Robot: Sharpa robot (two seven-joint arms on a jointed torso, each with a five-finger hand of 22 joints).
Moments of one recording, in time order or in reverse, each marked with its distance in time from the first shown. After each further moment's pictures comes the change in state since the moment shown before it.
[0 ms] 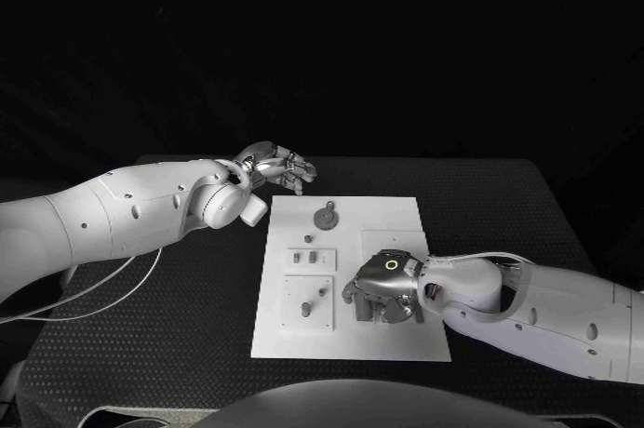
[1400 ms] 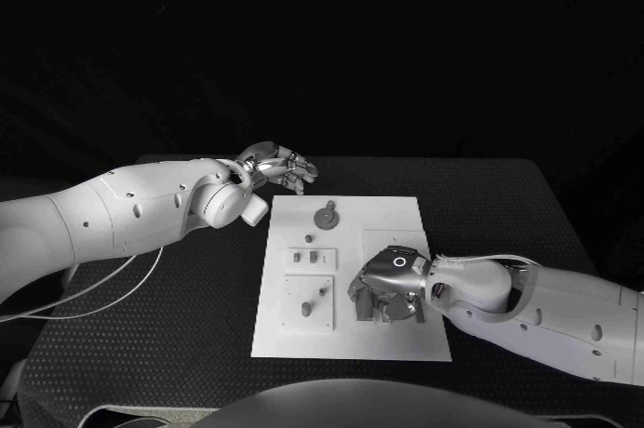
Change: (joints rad) left arm 0.000 0.001 0.000 -0.001 0.000 0.008 -0.004; left_hand 0.000 0.000 -0.003 0.003 0.000 0.000 0.000 0.000 -0.002 0.000 0.000 0.000 0.000 0.000 0.000 0.000 0.000 -0.009 0.000 0.000 0.000 0.001; right arm -0.009 -0.015 0.000 -0.024 0.001 -0.094 0.021; right_hand -0.120 0.097 -0.014 0.002 -0.001 0.124 -0.038 0.065 0.003 -0.005 0.027 0.061 -0.033 -0.008 0.001 0.064 -0.045 0.000 0.004 -0.011 0.044 0.000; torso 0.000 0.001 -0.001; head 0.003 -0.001
